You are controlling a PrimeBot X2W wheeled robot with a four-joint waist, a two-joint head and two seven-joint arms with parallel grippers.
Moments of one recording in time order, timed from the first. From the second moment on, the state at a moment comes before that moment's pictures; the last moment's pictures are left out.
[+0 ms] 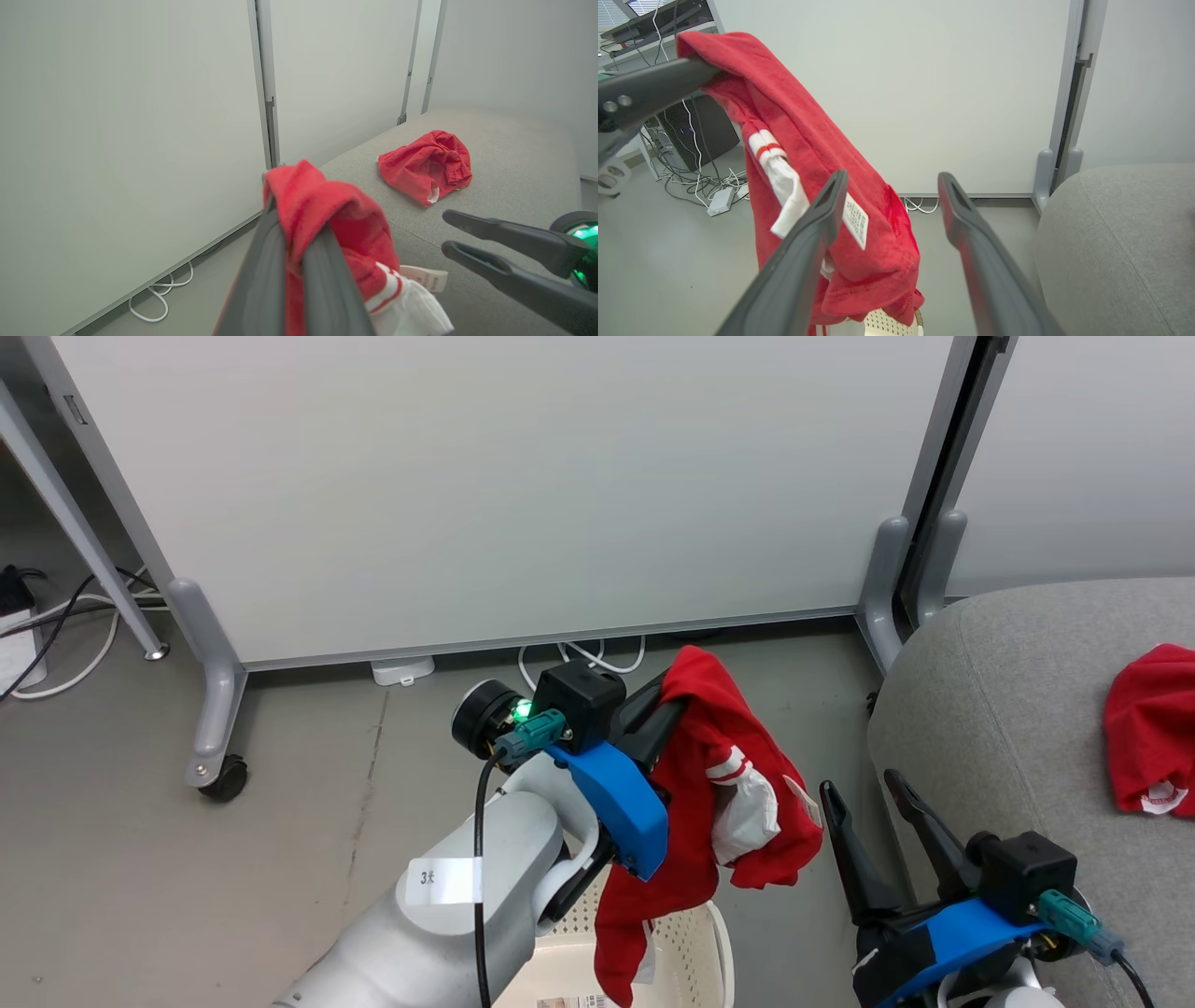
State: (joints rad) left arm -0.74 0.05 -0.98 0.71 -0.72 -0.13 -0.26; right arm -0.06 -0.05 0.11 0.15 0.21 0.13 -0.10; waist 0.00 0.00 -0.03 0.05
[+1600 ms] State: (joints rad) left arm -0.74 0.05 -1.06 0.70 -0.77 -0.13 -0.26; right arm -0.41 -0.05 0.45 0.61 0.30 0.13 -0.10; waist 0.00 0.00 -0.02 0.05
